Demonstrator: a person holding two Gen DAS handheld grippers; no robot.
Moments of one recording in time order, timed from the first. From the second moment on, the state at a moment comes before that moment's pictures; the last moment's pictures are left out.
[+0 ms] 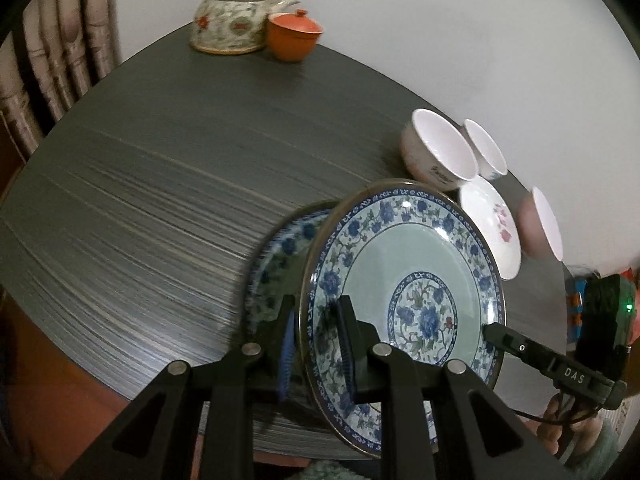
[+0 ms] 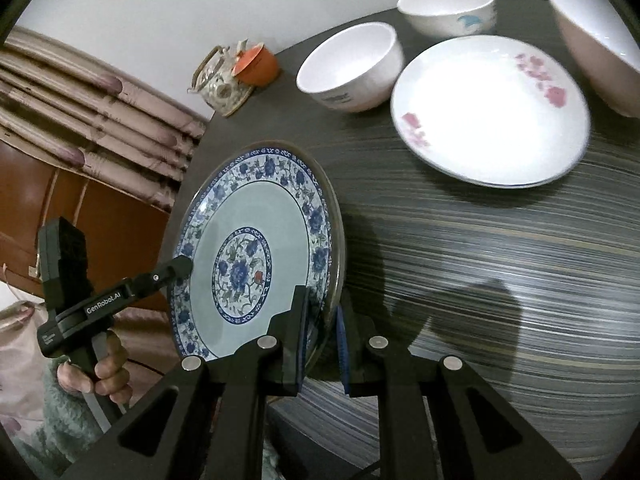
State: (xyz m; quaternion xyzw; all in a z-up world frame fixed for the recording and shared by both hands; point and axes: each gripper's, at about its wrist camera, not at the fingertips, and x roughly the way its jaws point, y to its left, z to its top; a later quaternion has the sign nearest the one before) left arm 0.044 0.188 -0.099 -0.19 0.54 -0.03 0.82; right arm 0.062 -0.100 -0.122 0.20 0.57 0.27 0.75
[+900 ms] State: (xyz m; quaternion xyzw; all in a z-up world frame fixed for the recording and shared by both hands) left arm 0.061 0.196 -0.141 -0.20 0.56 0.00 0.81; right arm 0.077 -0.056 -0.142 0.16 0.60 0.25 0.74
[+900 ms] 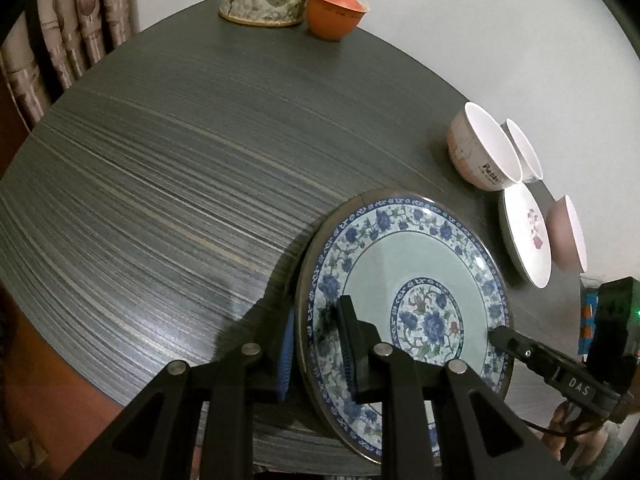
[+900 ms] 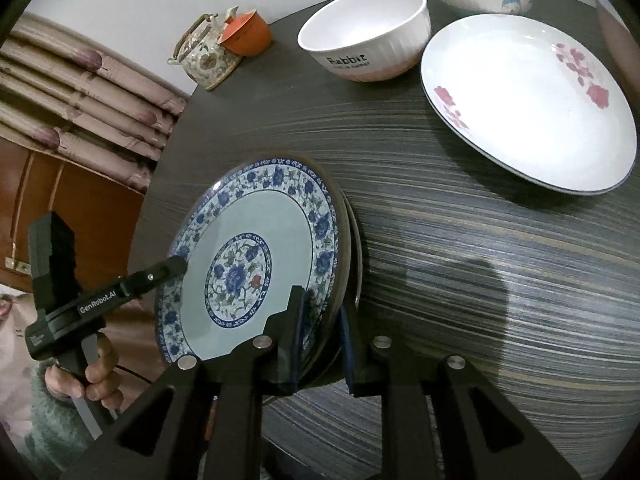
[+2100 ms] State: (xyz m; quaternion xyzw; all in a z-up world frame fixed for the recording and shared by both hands) left arm 0.063 0.184 -0.148 -0.16 0.57 0.03 0.81; right arm 0.074 -0.013 -0.130 0.05 0.61 0.22 0.76
